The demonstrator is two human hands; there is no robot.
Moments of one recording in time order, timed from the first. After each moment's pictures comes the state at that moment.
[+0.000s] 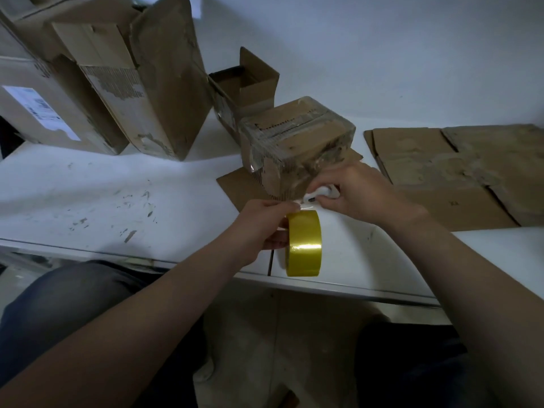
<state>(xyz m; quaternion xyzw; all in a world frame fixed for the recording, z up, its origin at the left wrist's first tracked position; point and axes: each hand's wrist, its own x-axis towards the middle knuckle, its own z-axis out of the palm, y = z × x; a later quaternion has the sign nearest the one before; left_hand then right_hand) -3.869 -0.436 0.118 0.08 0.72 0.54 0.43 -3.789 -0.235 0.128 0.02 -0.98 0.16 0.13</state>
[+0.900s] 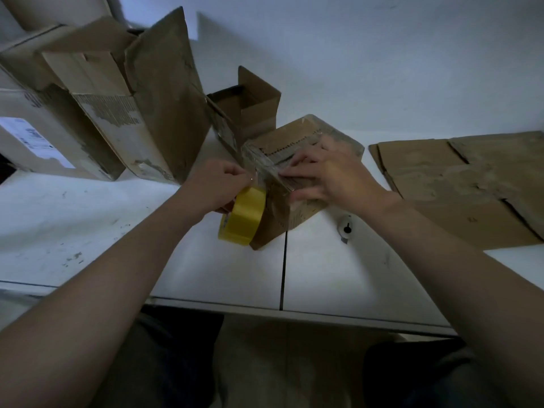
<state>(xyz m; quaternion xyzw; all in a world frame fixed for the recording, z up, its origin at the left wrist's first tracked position) -3.988 -0.444 0.161 0.23 0.87 0.38 0.24 -3.872 -0.225 0.125 0.09 -0.97 0.08 0.22</state>
